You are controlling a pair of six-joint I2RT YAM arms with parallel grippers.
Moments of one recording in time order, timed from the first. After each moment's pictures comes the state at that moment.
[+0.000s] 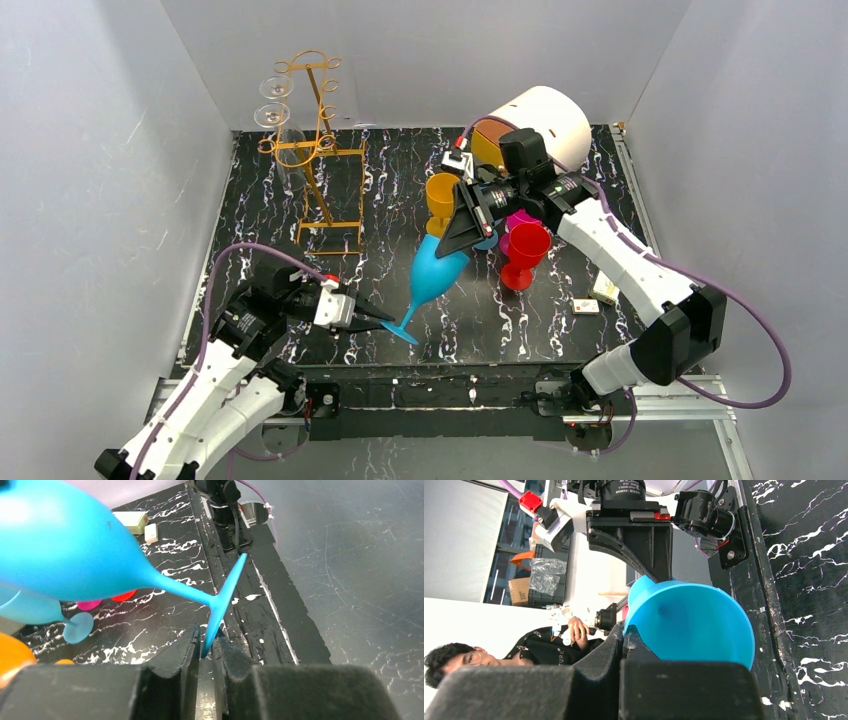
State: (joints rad) left arm -0.53 0.64 0.71 -0.52 1.18 0.65; right arm 0.60 1.46 1.42 -0.58 -1.32 0.56
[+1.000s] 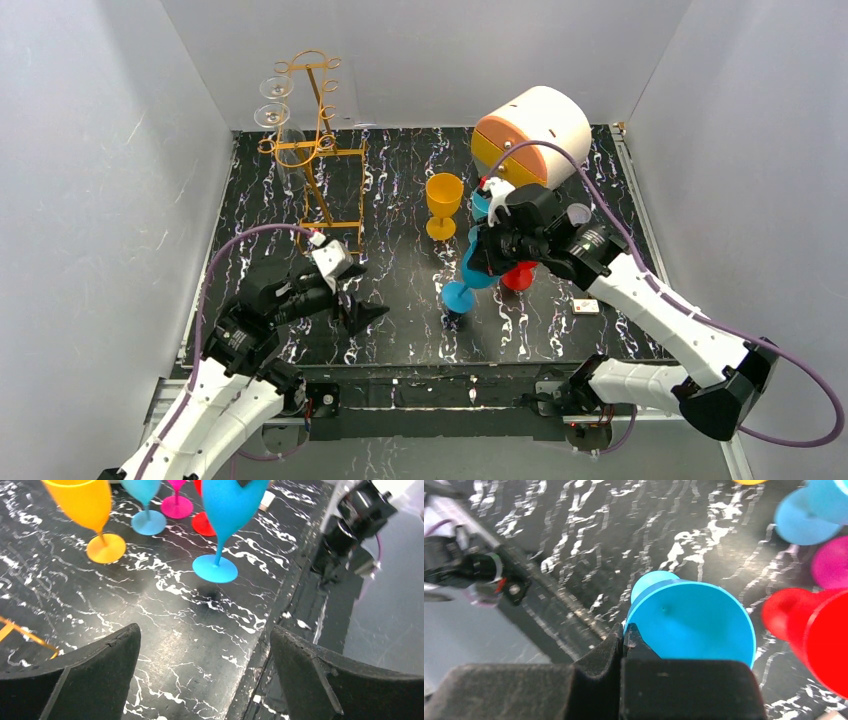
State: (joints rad) left arm -0.52 0.52 0.66 -0.45 0.60 0.07; right arm 0.77 1.13 1.18 -0.76 -0.24 0.34
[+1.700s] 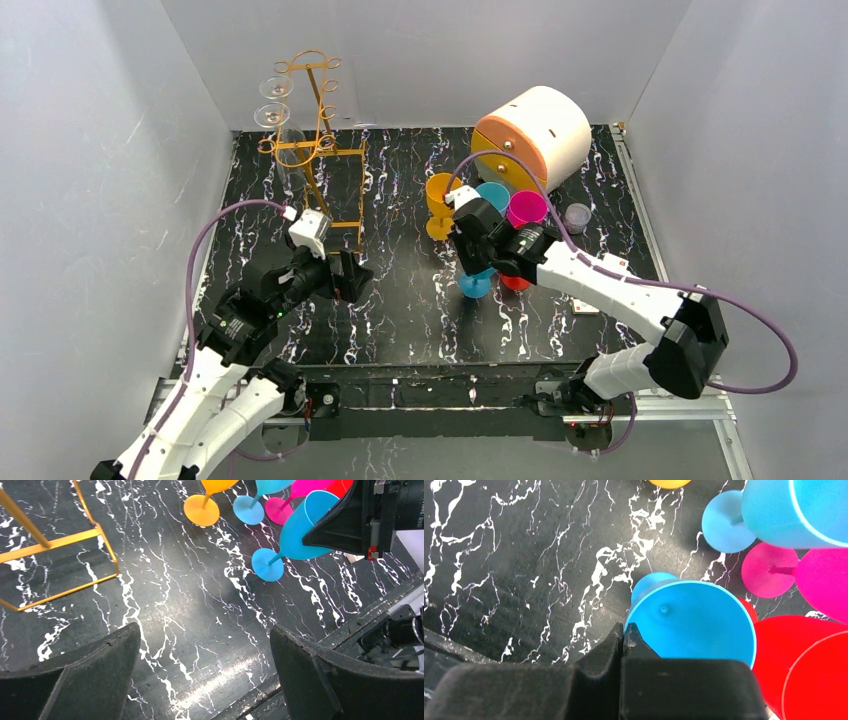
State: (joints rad) left arm -0.52 0.61 0.77 -0.57 0.10 -0.26; right arm 0.90 1.35 1.14 -0.64 0.22 0.28
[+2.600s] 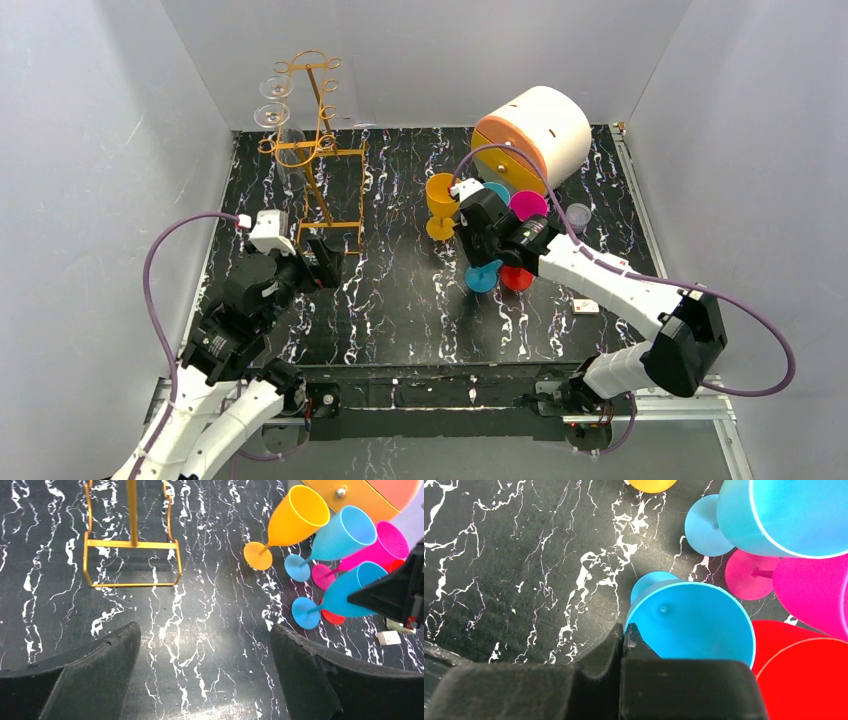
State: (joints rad) left arm -0.52 0.51 0.80 -0.63 -0.24 -0.39; right arm 0.85 1.39 1.17 -0.66 0.21 0.23
